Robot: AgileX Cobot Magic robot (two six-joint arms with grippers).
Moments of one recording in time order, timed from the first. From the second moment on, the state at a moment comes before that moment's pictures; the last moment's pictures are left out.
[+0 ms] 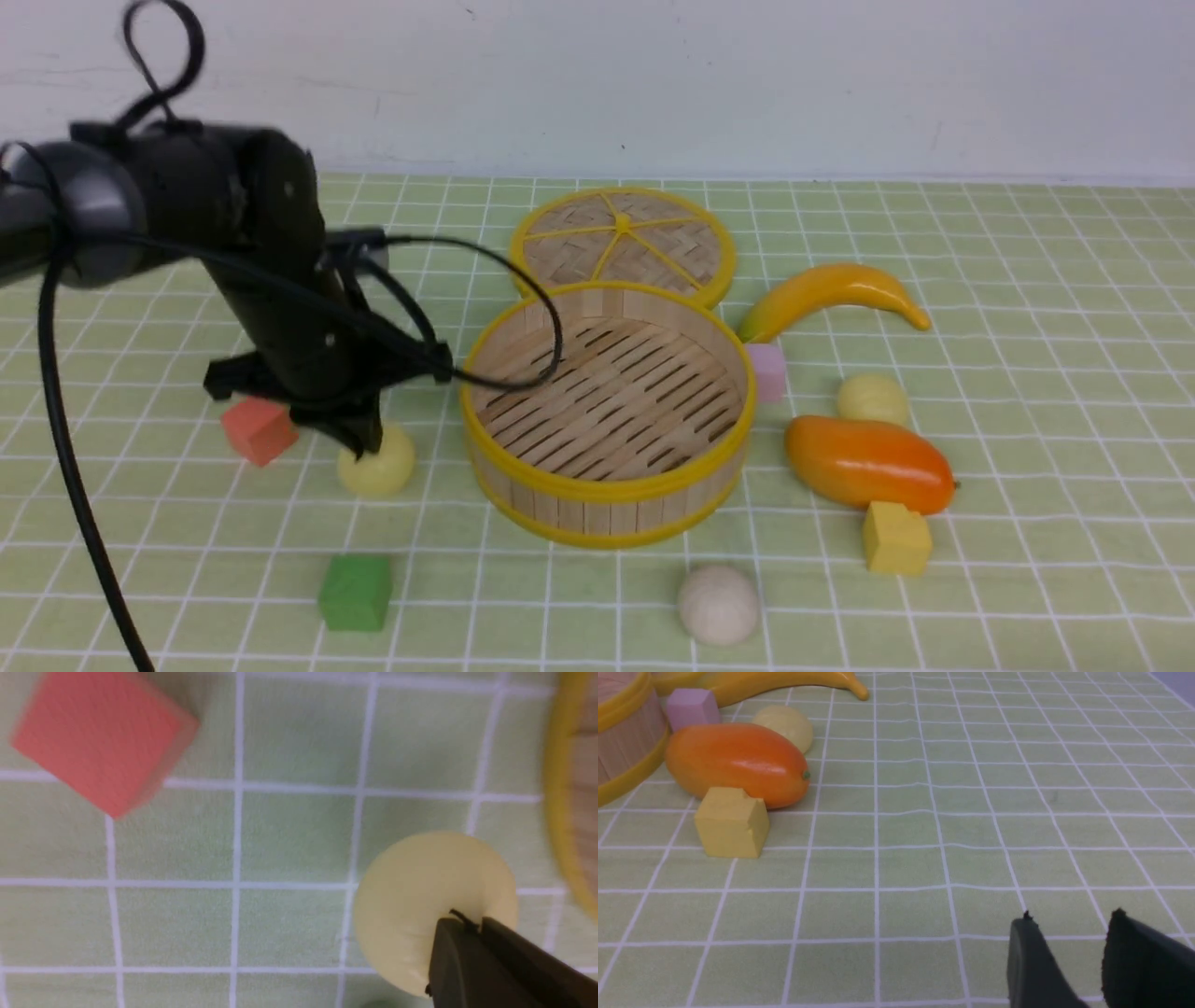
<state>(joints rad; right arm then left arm) -0.01 -0.01 0.02 -0.19 0.40 0.16 -0.26 1.87 -1.48 -0.06 0.95 -0.28</state>
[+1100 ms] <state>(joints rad) -0.01 -0.01 0.02 -0.19 0.40 0.16 -0.26 2.03 -1.64 -0.54 0.95 -0.05</state>
